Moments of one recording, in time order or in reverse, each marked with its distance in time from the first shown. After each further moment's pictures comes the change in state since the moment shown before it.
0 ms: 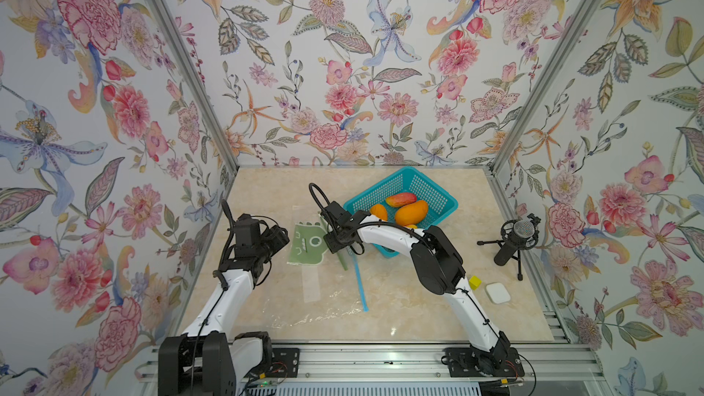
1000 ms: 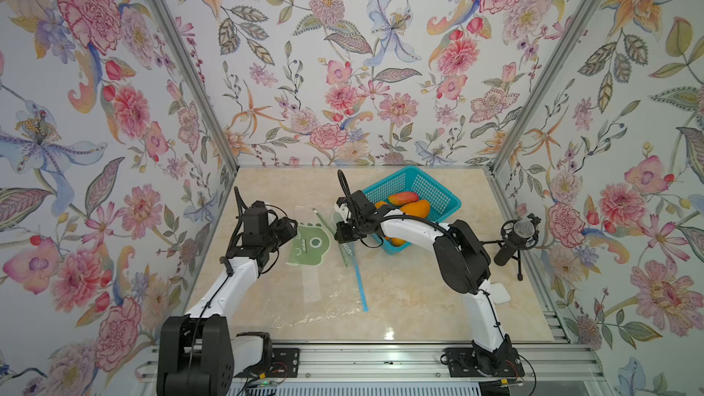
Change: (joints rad) left arm -0.077 0.090 0.109 0.065 0.104 0.032; right arm -0.131 -0.247 -0.304 0.282 -0.428 0.229
